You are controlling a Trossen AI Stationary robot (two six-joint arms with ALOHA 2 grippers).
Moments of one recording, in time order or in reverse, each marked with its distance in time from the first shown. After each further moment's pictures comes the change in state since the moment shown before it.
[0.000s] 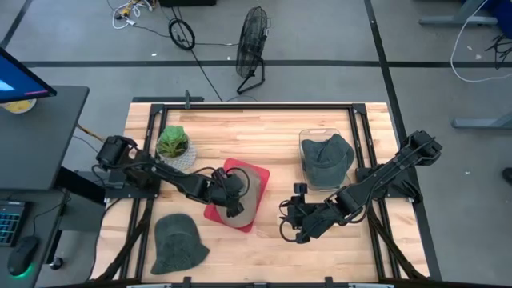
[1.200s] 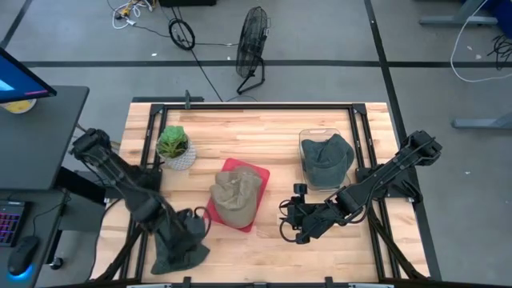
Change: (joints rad) left arm -0.475 -0.280 0.292 -0.529 0.465 -0.301; right arm -0.001 0.000 0.000 0.007 -0.007 0.019
